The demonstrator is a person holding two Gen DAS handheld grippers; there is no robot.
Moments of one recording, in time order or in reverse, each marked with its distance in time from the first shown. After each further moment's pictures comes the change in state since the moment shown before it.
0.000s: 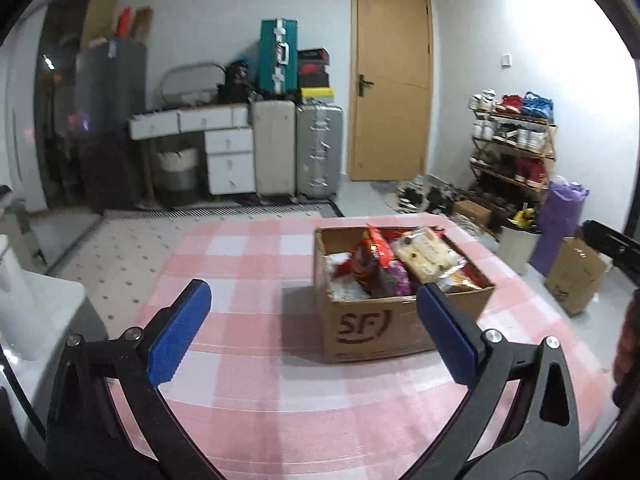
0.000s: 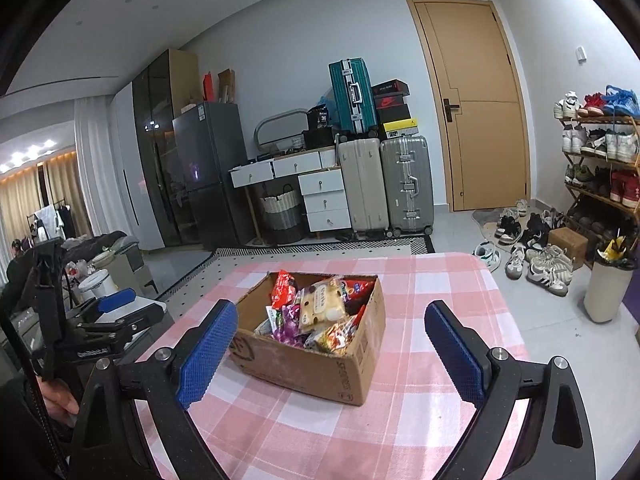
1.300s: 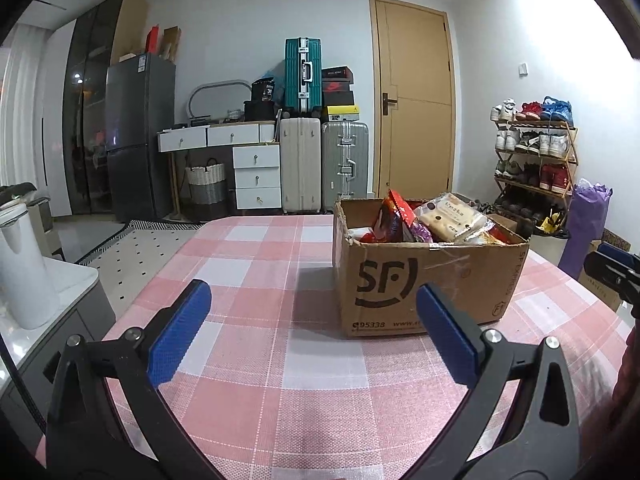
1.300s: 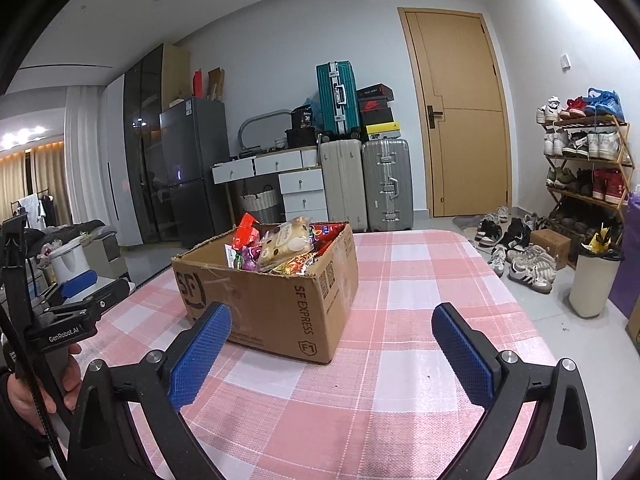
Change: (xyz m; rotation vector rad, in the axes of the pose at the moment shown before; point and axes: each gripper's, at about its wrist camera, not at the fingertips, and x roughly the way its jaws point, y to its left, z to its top) left arm 0.033 -0.013 -0.089 -0.016 -0.100 0.094; right arm 0.035 -0.022 -0.097 -0.040 -0.040 -0.081
